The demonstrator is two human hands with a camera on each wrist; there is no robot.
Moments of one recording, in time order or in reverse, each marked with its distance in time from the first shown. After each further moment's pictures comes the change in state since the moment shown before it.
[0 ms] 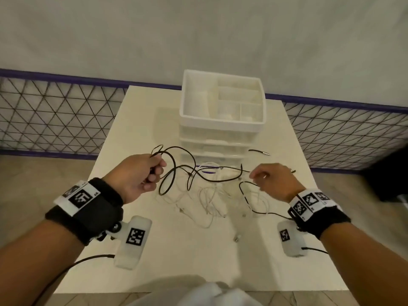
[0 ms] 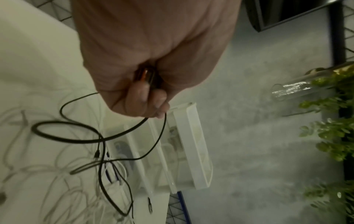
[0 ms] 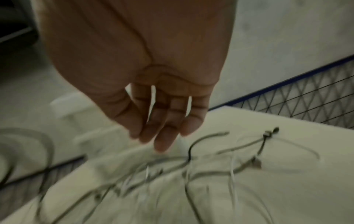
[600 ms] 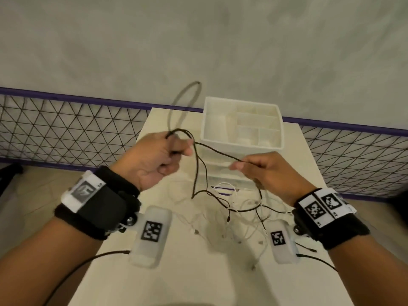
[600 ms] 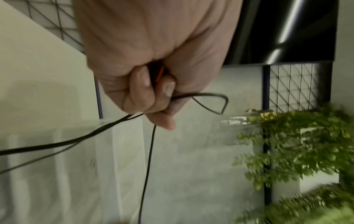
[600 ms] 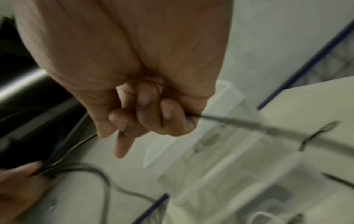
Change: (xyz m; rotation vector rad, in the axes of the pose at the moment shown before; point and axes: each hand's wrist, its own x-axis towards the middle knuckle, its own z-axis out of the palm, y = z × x) left_hand -0.045 0.081 0.004 -0.157 -0.156 0.296; right_hand 0.001 -0.115 -0.037 0.508 -0.101 -0.262
